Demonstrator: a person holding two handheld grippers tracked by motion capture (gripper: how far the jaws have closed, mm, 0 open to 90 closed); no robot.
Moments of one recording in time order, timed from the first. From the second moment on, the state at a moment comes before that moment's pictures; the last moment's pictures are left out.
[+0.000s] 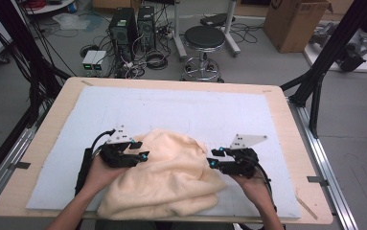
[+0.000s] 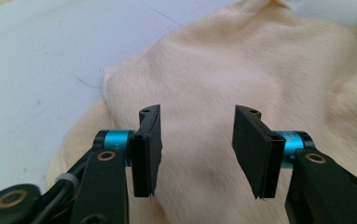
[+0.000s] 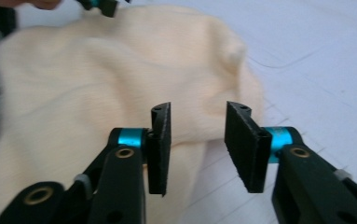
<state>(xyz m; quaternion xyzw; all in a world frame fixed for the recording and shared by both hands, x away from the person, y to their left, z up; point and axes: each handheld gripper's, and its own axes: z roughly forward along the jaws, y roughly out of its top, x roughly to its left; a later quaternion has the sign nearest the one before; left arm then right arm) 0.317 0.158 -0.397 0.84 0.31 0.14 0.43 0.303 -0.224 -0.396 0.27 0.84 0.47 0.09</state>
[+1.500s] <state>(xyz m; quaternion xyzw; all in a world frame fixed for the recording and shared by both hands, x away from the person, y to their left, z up) 0.361 0.138 -0.417 0.85 0.32 0.11 0.40 0.339 -0.236 -0.407 0.33 0.84 0.41 0.11</state>
